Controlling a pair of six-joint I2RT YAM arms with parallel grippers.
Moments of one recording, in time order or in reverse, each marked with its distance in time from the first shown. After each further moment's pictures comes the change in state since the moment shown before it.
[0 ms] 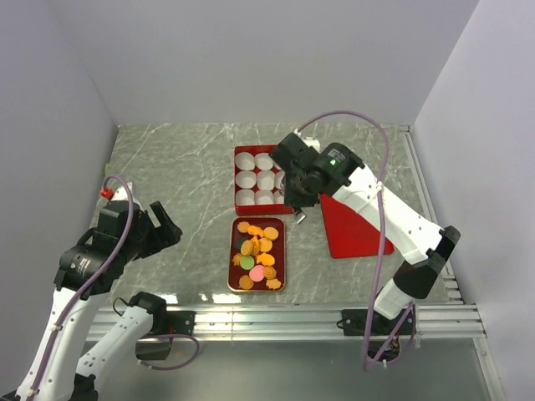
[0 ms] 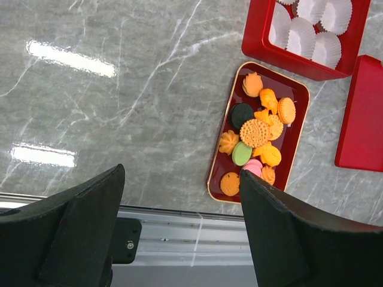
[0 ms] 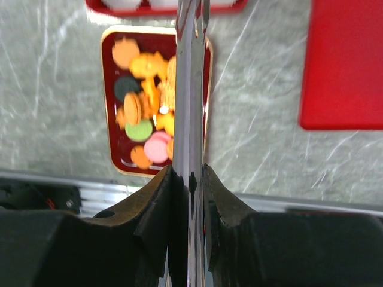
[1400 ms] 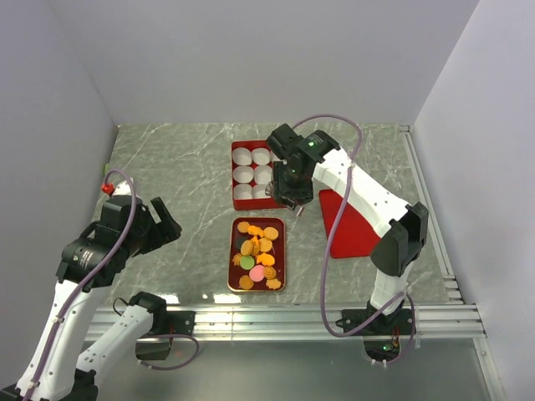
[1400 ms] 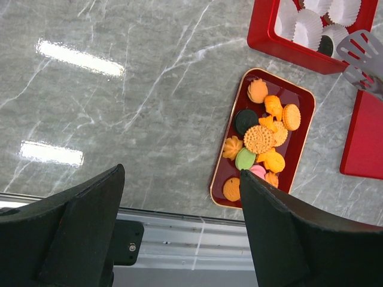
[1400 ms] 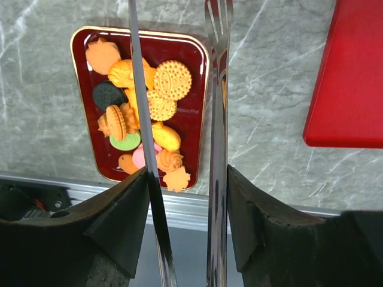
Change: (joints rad) left arm -0.002 0.051 0.027 0.001 -0.029 0.000; right arm -0.168 0.205 0.035 0.043 -0.190 -0.148
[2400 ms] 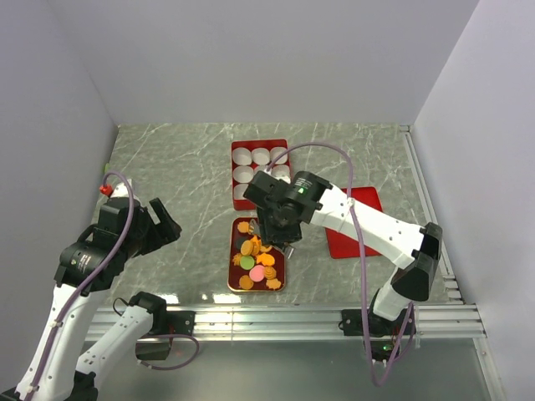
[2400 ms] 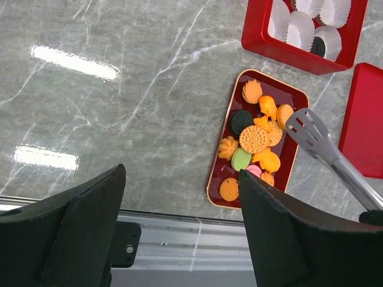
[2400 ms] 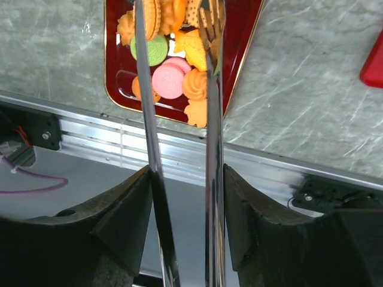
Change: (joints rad) left arm 0.000 -0.023 -0.005 0.006 0.008 -0.004; right arm 0.335 -0.183 -0.184 -0.011 0.040 0.185
